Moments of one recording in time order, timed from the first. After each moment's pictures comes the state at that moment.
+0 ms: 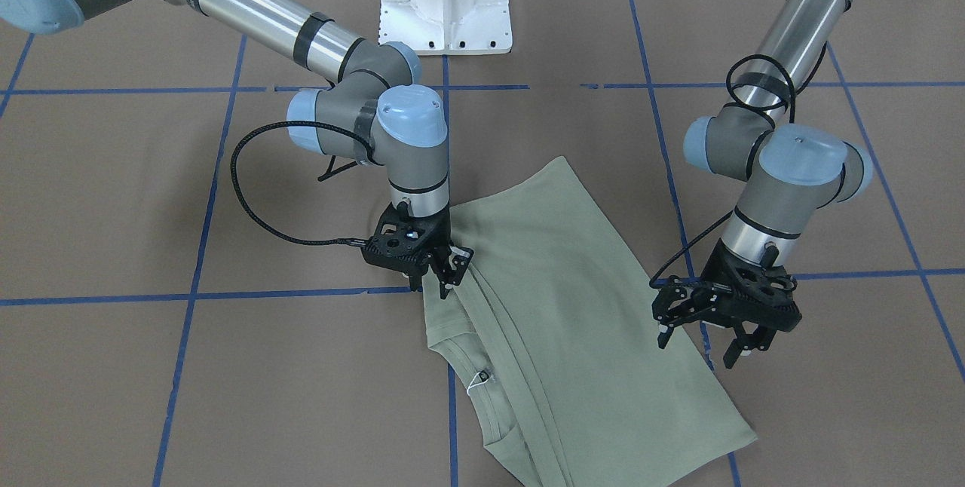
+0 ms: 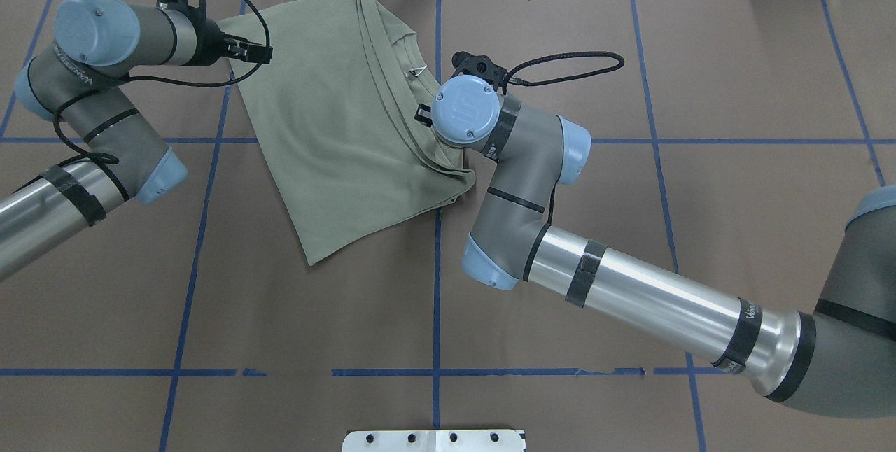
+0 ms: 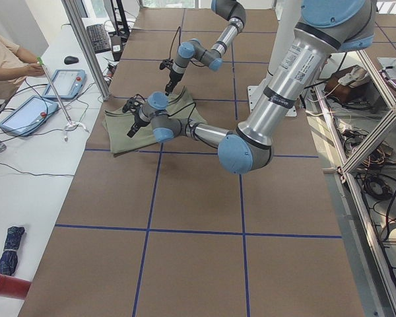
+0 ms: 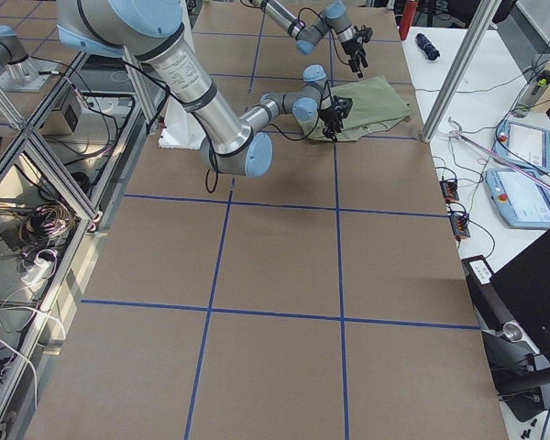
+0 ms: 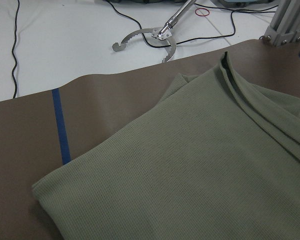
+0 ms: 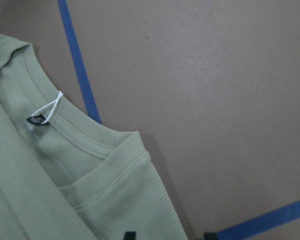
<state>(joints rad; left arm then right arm) -0.90 -2.13 -1.18 -2.54 -1.77 -0.74 0.55 -0.67 1.15 -1.19 1.56 1.58</state>
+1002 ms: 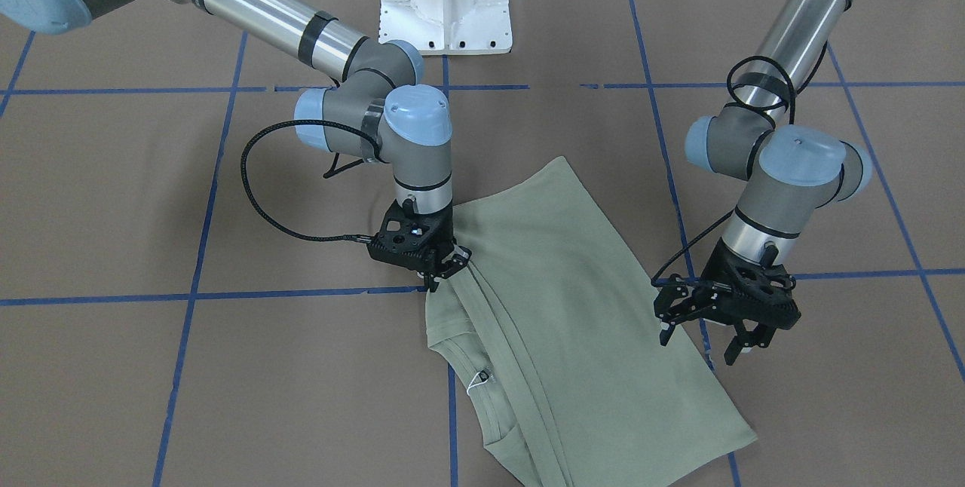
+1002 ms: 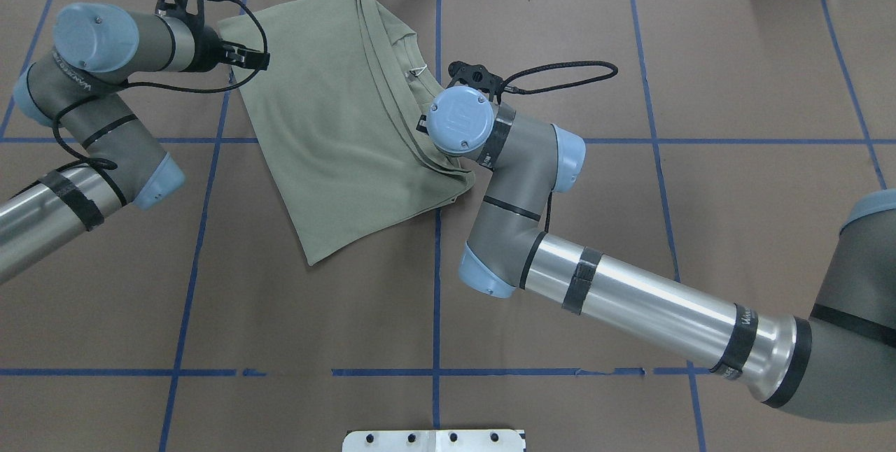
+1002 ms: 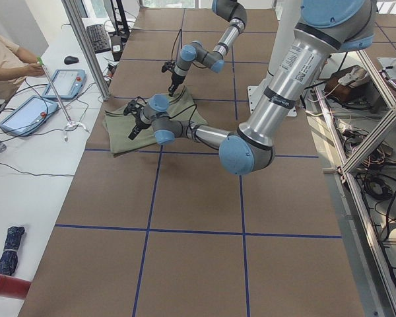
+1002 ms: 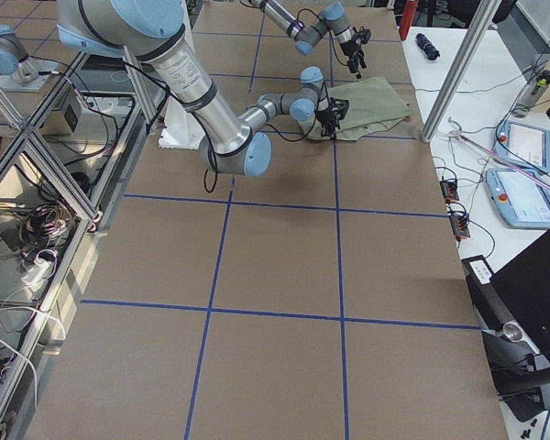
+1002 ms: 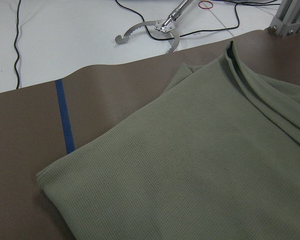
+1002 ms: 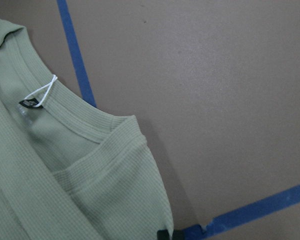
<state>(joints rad) -0.89 -2.12 -1.17 -2.55 -1.77 -0.73 0.54 -0.67 1.15 -1.20 1.56 1.58</state>
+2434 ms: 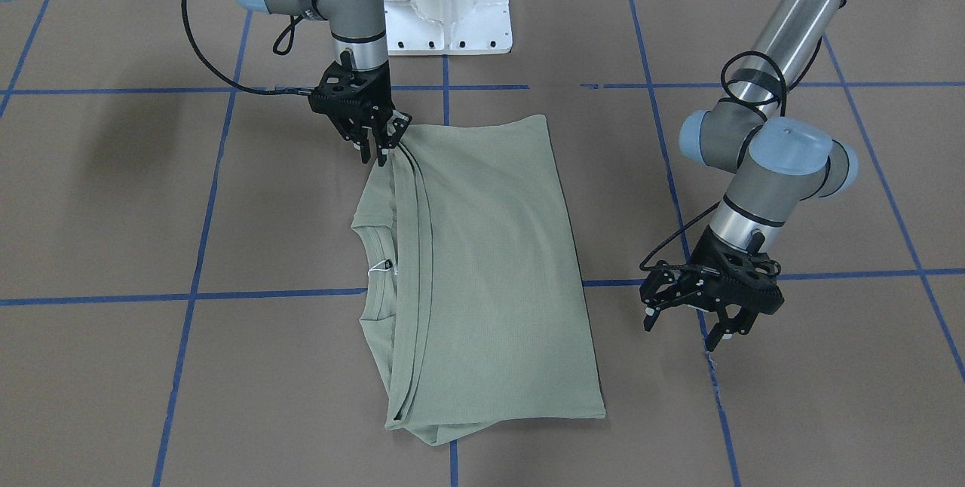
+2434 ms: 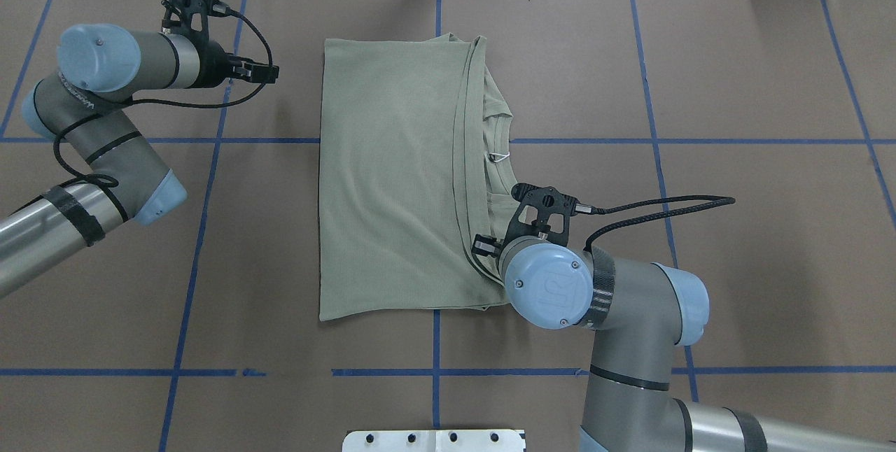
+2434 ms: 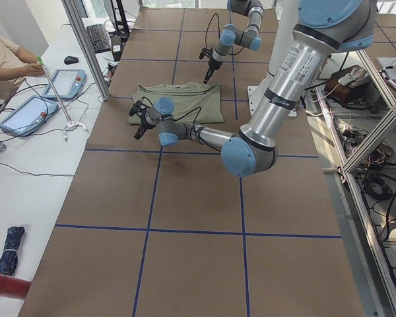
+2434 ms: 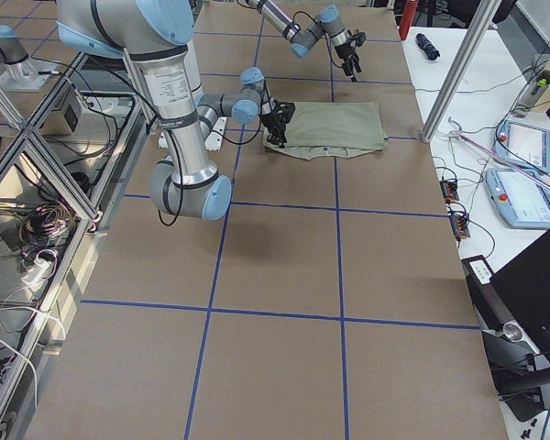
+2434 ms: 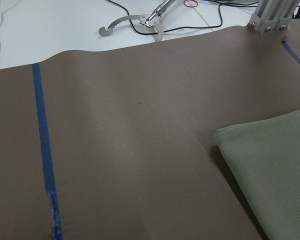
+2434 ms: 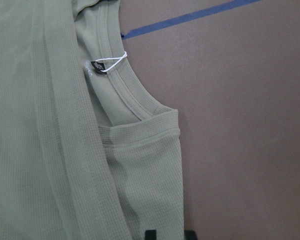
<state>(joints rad) -0.86 -2.10 -1.19 -2.61 -1.77 -0.79 0.30 -1.08 1.83 -1.52 1.40 1.64</state>
